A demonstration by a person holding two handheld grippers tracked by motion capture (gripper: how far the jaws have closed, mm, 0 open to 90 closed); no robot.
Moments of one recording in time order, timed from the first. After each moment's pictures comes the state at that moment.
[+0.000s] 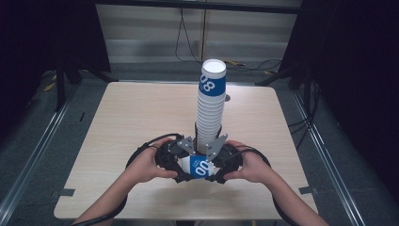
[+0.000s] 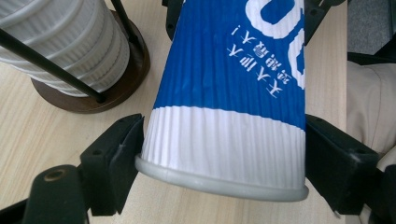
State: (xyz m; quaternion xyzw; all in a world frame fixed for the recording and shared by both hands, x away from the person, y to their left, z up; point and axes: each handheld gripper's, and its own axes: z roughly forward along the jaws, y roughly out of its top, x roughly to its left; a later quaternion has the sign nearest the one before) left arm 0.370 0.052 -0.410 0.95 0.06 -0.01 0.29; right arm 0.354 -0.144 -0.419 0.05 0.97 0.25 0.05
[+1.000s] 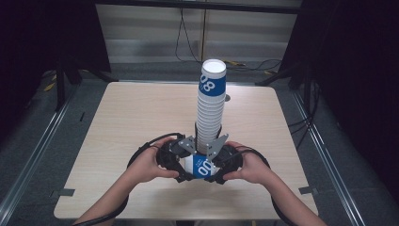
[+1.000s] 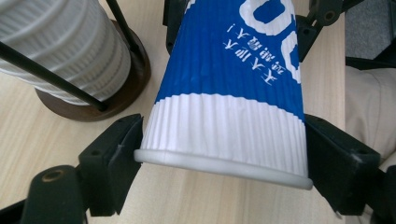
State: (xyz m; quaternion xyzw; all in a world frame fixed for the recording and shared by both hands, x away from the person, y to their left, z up) left arm 0.369 0.049 -0.407 0.95 0.05 0.00 0.31; right arm 0.356 -0.146 -0.424 0.06 0.96 0.26 0.04
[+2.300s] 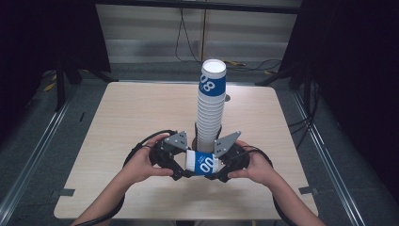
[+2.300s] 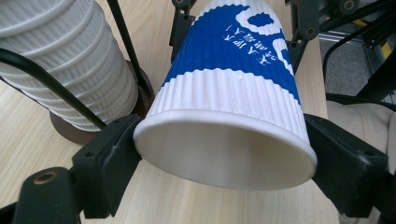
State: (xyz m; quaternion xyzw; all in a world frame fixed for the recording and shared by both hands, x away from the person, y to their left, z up) left arm 0.372 0.067 -0.403 0.92 0.06 -0.01 0.39; right arm 0.356 -0.163 -0.420 0.07 0.94 0.34 0.04
